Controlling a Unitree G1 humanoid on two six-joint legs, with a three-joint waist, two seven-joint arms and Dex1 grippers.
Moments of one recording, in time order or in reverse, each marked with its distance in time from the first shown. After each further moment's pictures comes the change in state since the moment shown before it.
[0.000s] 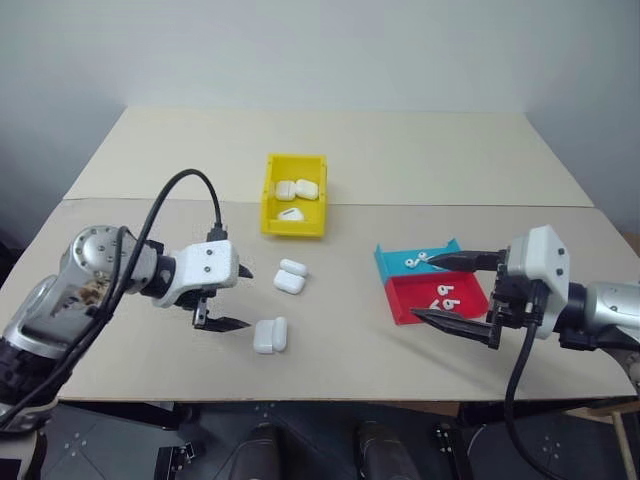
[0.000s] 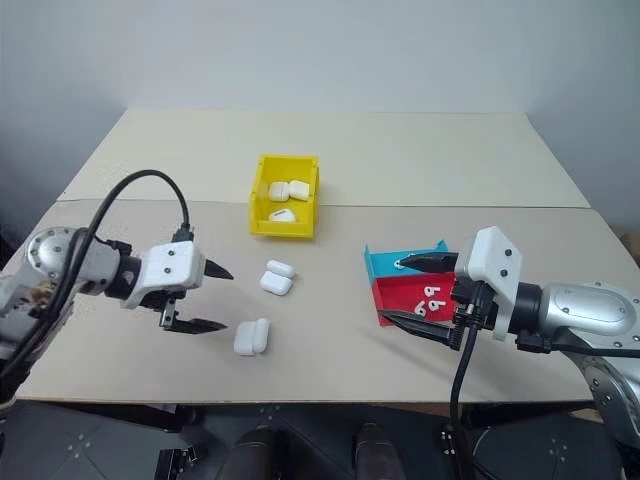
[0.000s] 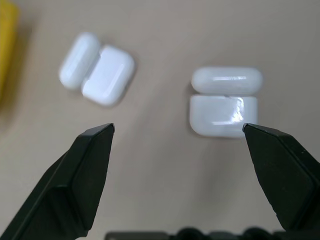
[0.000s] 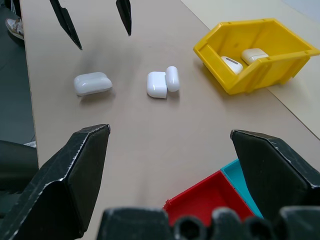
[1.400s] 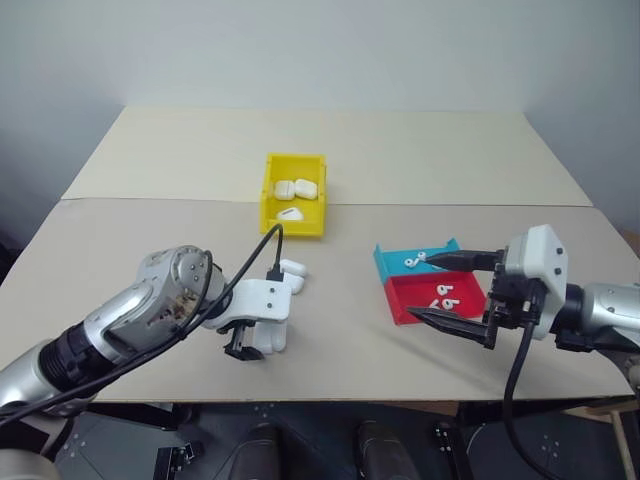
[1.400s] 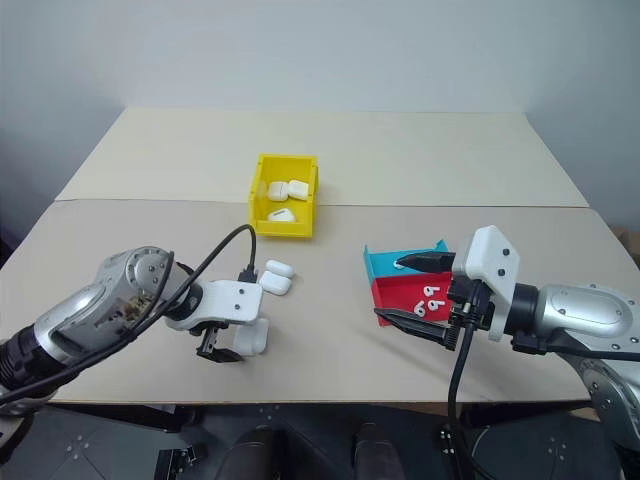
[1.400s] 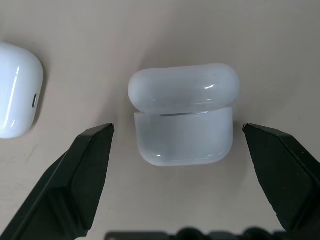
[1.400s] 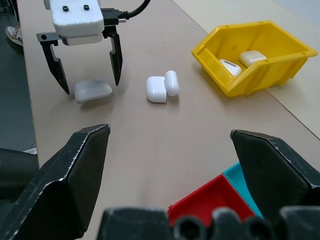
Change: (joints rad) left arm -0.101 -0.107 -0.390 -0.119 0.253 0.138 0.036; right arm 0.006 0.001 0.003 -0.021 0.025 0.006 -0.043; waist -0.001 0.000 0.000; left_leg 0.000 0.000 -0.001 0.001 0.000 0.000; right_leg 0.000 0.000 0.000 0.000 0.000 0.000
